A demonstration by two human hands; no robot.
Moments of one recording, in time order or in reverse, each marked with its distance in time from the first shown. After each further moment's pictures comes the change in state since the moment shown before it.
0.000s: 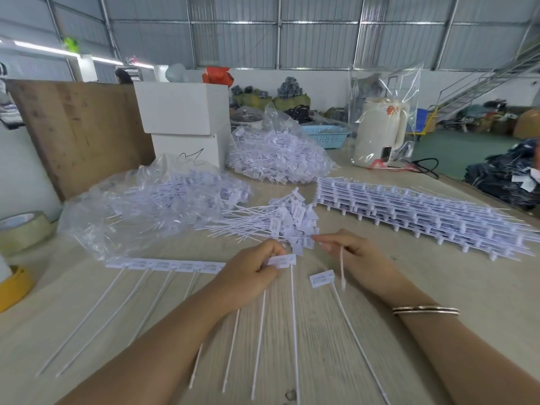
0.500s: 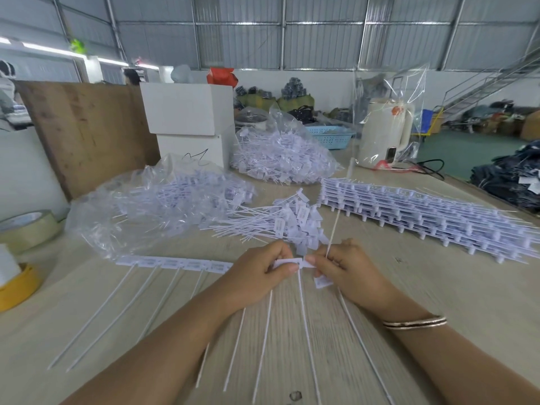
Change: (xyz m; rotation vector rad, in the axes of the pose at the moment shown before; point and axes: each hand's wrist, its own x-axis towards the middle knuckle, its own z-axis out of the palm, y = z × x) left_hand 0.003 0.005 0.002 0.035 0.025 0.070; right_hand -0.006 -0.019 0.023 -0.235 -0.028 -0.206
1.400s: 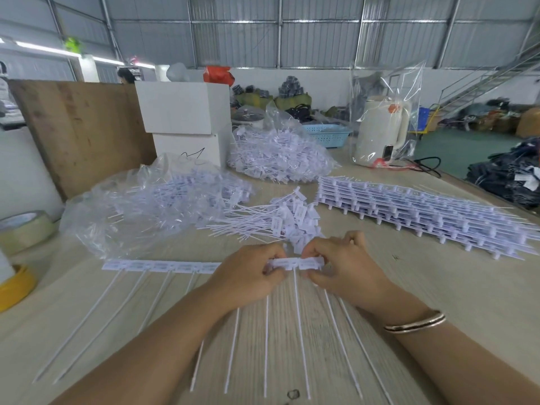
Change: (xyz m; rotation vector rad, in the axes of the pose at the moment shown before) left_hand 0.000 -0.002 -0.004 0.228 -0.009 -0.082; right_hand -0.002 -0.010 -0.003 -0.419 -0.035 -0.046
